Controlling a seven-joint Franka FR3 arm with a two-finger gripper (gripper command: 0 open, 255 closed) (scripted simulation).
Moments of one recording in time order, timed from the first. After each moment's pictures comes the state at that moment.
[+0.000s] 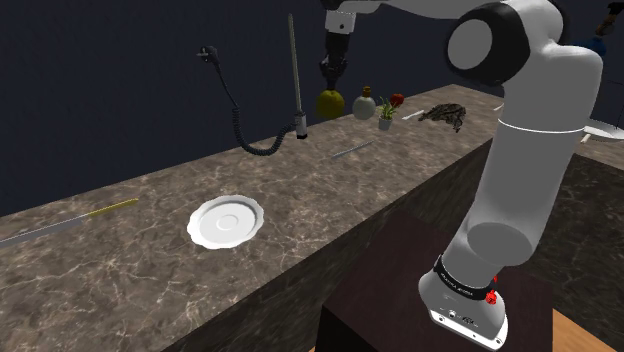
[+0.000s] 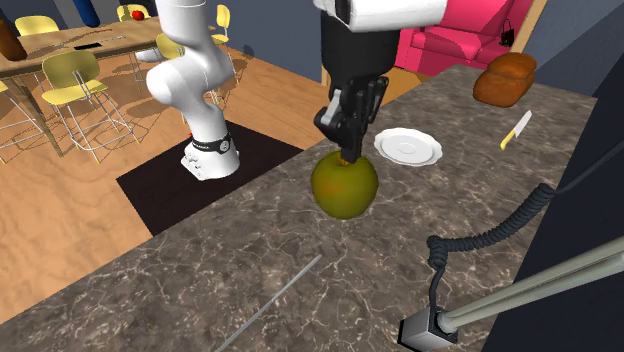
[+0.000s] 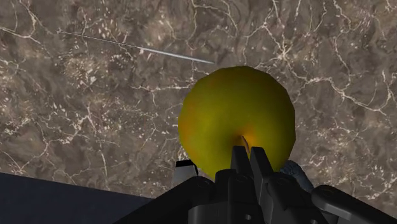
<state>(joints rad) -0.01 0.20 -0.37 -1.45 0.14 1.63 -0.33</state>
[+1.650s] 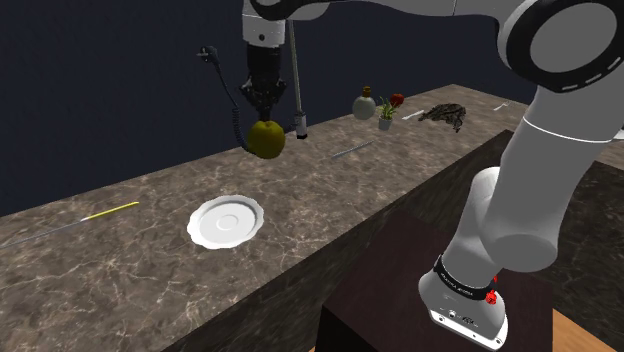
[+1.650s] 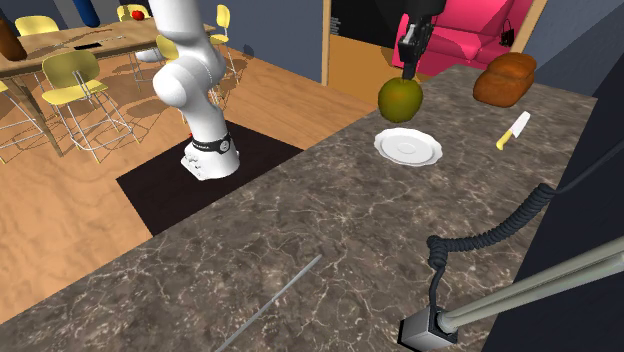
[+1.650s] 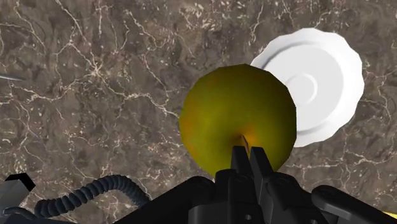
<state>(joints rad) 0.32 0.04 -0.10 -1.67 0.06 1.73 0.27</state>
